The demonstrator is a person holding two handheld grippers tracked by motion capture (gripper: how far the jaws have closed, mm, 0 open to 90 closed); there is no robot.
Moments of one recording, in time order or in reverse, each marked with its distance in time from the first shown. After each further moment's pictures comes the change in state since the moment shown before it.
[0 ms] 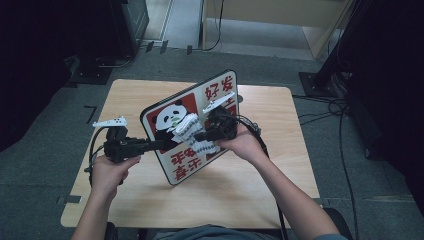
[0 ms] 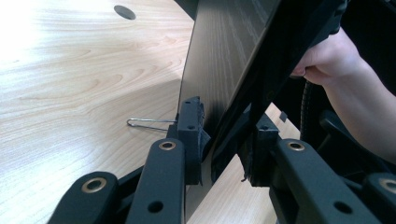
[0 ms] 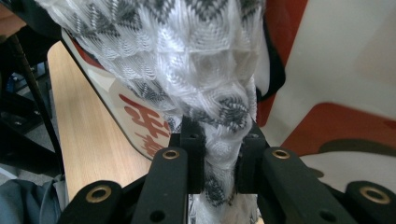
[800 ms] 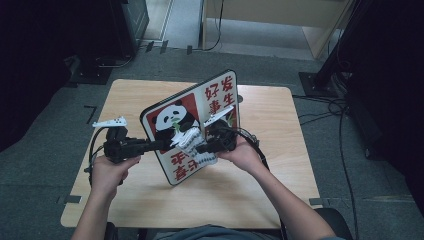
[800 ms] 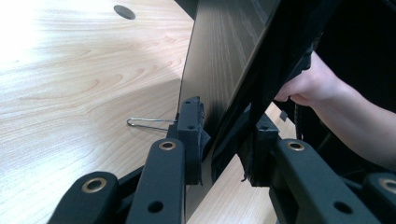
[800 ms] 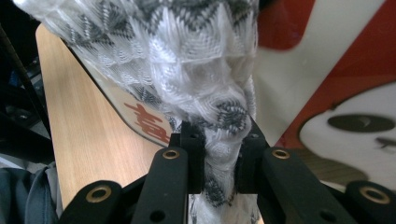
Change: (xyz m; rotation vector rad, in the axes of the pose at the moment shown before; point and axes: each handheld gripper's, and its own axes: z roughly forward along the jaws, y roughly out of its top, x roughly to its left) left arm -0.001 0.000 0.000 0.004 0.000 0.006; right arm -0.004 -0.035 0.027 0.044 0.022 0.046
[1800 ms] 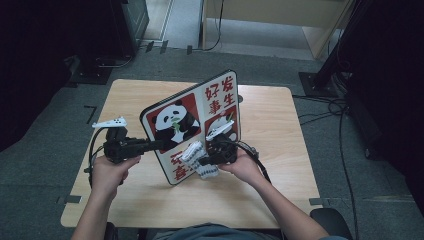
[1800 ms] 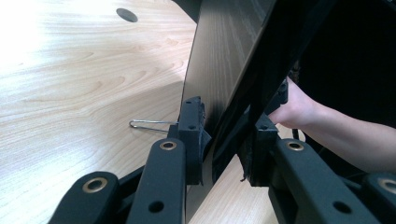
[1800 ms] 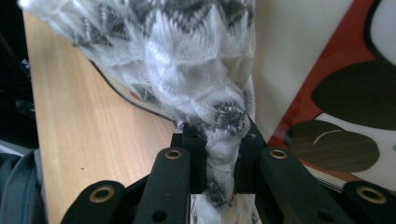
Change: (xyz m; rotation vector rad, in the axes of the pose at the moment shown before) left arm 0.000 -0.001 0.000 -0.015 0.010 0.006; right arm -0.008 -0.038 0.027 0.029 0.043 0.029
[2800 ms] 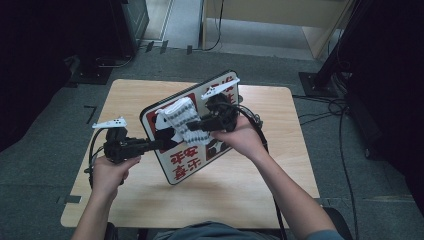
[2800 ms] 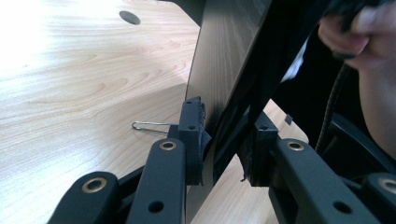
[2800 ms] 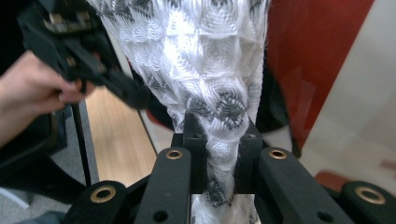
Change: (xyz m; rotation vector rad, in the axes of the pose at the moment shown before) left arm 0.000 -0.001 0.000 -0.008 0.007 -0.002; right arm 0.058 0.105 -0.101 -0.200 -0.043 -0.078
